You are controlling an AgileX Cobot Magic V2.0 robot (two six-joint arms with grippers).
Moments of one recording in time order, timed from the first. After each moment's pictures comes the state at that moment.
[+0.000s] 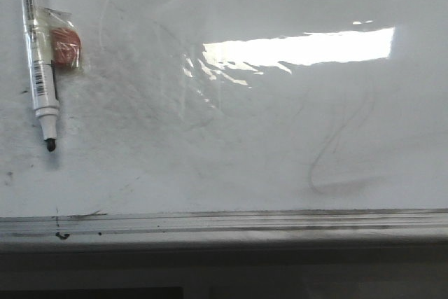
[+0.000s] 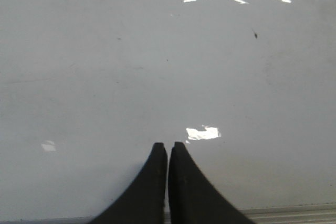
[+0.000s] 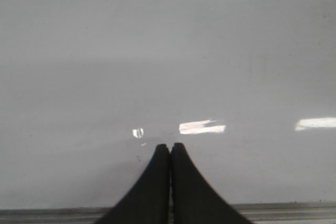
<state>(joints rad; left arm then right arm) -0.05 0.00 -0.01 -0.04 0.33 0.06 -0.08 -0.01 0.01 -0.07 0.32 0.05</state>
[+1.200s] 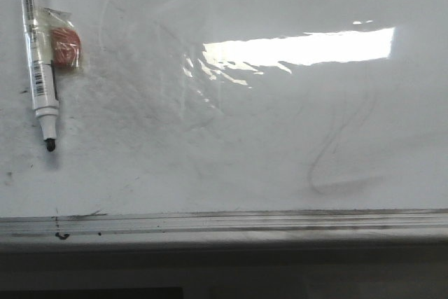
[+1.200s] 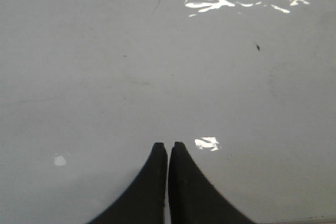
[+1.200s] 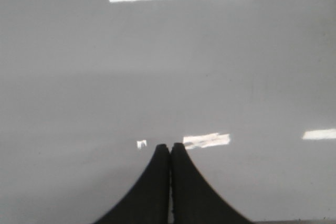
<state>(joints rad) -0.05 0.00 -0.01 0.00 0.28 0.06 -0.08 -0.01 0.01 -0.06 0.27 0.05</state>
